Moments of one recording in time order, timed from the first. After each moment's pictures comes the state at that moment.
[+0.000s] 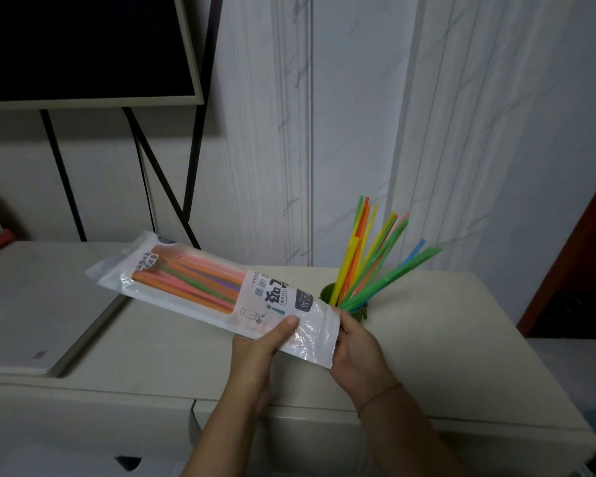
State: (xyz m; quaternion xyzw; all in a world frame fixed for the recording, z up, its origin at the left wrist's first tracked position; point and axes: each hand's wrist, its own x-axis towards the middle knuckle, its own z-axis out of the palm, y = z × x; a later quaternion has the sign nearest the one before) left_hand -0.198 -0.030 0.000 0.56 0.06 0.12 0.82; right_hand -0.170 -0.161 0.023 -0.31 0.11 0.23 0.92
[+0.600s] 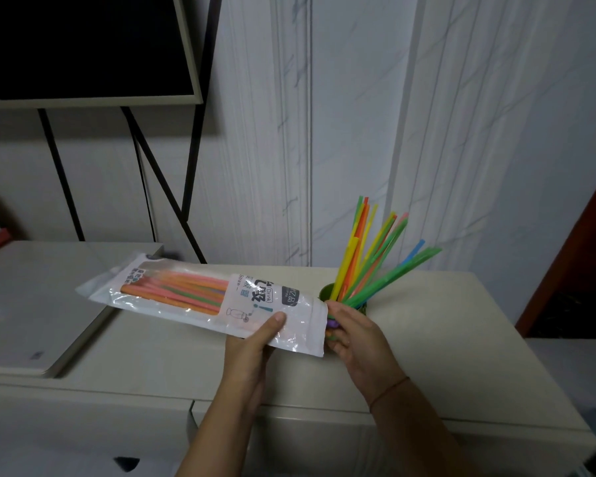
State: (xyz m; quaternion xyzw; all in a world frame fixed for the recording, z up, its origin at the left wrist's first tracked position) left_hand -0.192 -0.024 -0.003 0.50 0.07 0.14 0.85; right_hand -0.166 -0.173 0.023 -0.53 0.09 0.11 0.83
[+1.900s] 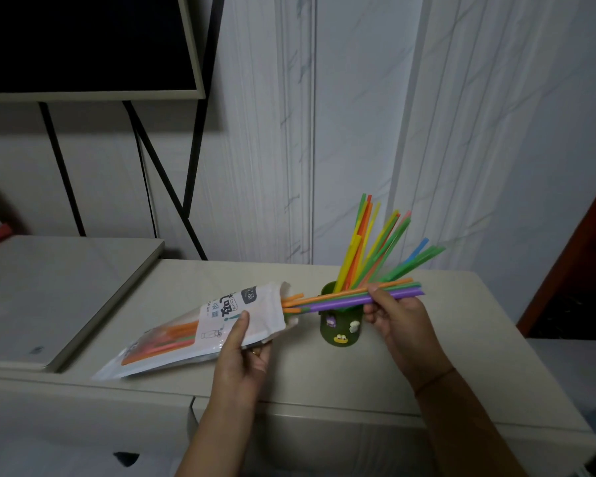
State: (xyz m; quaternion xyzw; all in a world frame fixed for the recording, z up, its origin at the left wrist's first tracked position) left_hand -0.185 -0.014 -0.011 0.16 0.20 0.13 0.96; right_hand -0.149 -0.219 0.036 -0.53 0.00 -0.03 0.85
